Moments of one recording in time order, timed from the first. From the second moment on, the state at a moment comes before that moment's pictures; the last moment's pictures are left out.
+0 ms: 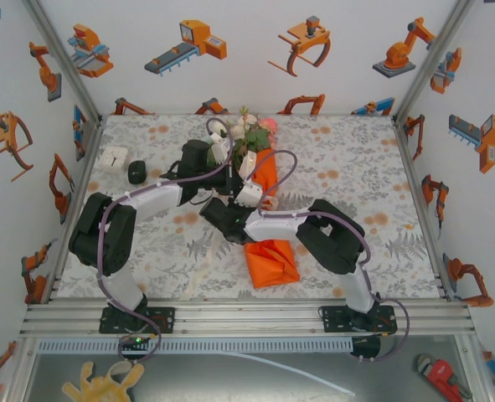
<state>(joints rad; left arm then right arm) -0.54 1.75 1.08 0.13 0.65 -0.45 1.05 2.05 1.29 -0.26 0.73 1.28</state>
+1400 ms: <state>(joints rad) -0.54 1.72 1.08 0.07 0.70 -0.38 0.89 1.67 1.08 -0.27 0.03 0.28</state>
